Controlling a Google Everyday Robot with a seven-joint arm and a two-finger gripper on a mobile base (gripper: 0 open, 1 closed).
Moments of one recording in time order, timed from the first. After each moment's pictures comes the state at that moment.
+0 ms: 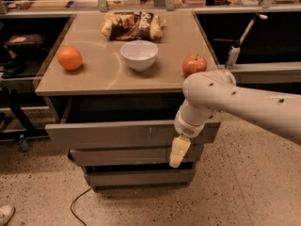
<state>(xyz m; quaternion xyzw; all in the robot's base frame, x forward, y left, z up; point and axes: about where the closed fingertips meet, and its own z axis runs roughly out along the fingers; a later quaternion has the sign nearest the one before) 0.530 -0.095 0.643 -0.62 0.78 0.07 0.10</state>
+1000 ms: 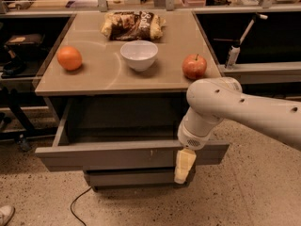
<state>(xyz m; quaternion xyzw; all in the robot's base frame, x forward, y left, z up) 0.476 -0.103 0.643 -0.63 0.77 0.10 0.06</state>
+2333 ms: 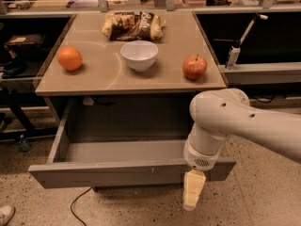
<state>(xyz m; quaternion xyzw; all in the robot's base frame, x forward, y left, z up) 0.400 -0.115 0.648 -0.63 0.77 0.11 -0.01</state>
